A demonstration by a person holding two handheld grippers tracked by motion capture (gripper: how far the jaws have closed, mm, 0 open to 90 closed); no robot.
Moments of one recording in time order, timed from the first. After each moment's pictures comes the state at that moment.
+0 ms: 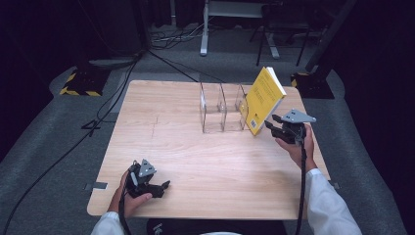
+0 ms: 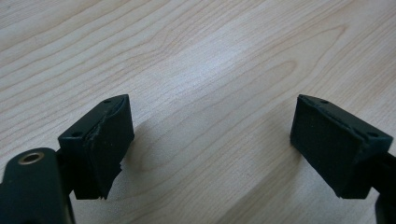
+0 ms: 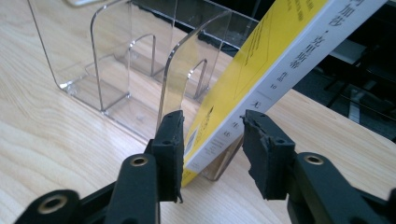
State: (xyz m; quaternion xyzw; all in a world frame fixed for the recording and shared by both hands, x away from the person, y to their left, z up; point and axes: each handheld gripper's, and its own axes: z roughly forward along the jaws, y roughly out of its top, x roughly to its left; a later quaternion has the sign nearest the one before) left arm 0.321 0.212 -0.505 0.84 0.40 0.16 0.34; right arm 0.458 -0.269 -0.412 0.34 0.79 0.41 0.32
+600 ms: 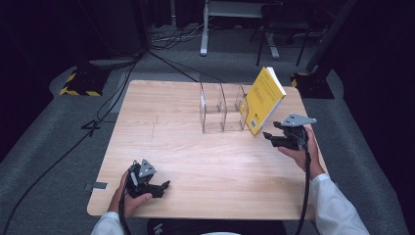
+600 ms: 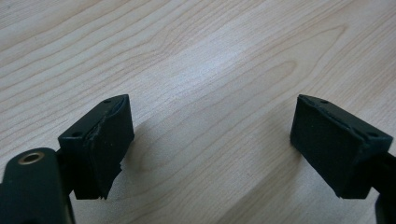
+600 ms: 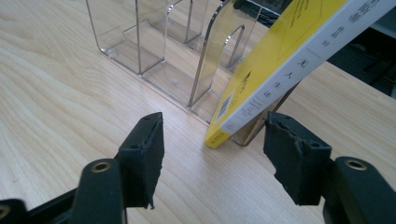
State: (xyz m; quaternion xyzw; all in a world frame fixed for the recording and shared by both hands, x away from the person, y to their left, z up) left arm 0.321 0.212 -0.505 0.84 0.40 0.16 0.34; right arm 0.443 -0.273 -0.411 0.32 0.83 0.39 0.25
